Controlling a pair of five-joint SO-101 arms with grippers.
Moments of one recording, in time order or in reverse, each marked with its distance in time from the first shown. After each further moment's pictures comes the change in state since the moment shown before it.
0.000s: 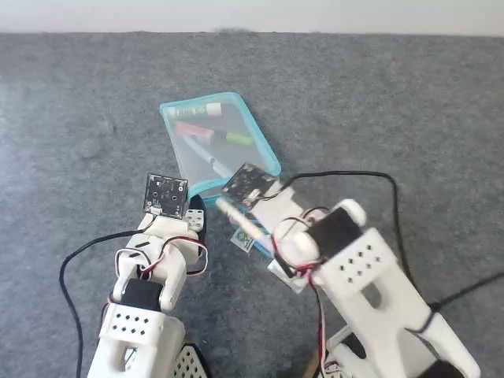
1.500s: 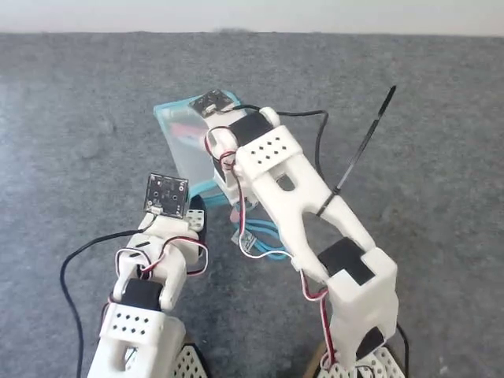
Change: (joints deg) left arm 0.0 0.0 0.0 0.0 0.0; right arm 3.1 54.8 -50.7 -3.6 -13.3
